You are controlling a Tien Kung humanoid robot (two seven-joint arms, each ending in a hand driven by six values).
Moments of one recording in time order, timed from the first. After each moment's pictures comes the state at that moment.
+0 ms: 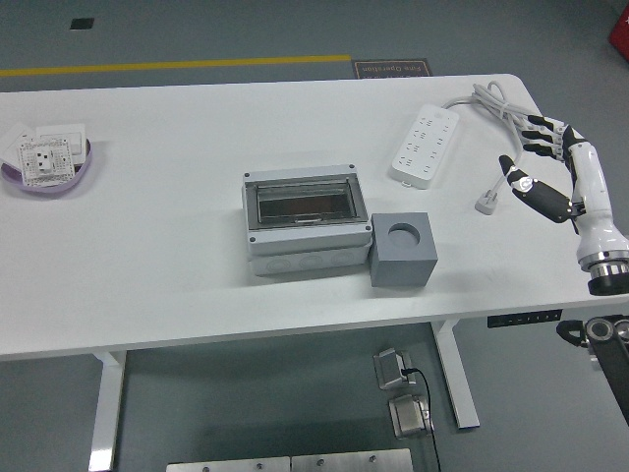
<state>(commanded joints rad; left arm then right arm) 0.06 0.13 -1.54 -0.18 1.46 0.02 0.32 0.03 -0.21 1.55 1.51 -1.68 -0.21 0.17</state>
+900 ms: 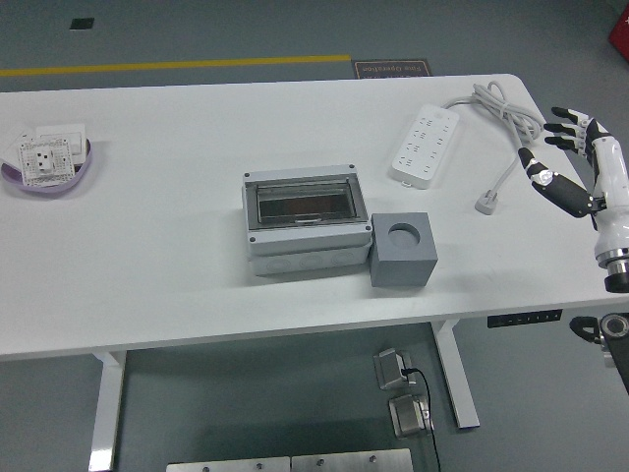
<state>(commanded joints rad) 0.04 0.15 -1.52 -0.18 1.46 0.02 0.31 0.02 -0.22 1.60 1.51 -1.67 -0.21 0.17</state>
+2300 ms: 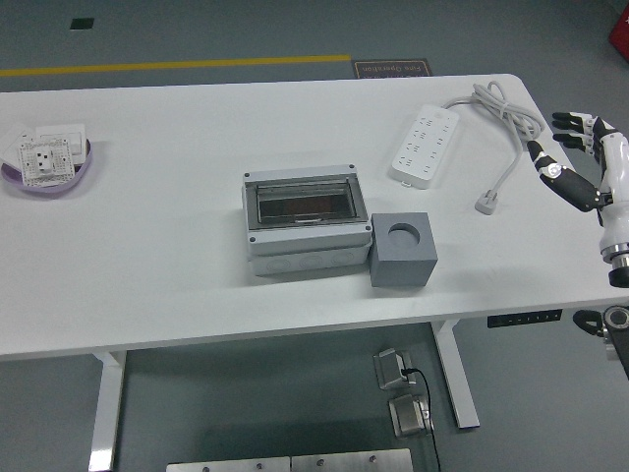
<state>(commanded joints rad) 0.05 0.13 -1.49 -0.18 1.39 -0.01 0.27 0.05 -0.23 1.59 1.47 -1.62 -0.22 0.17</state>
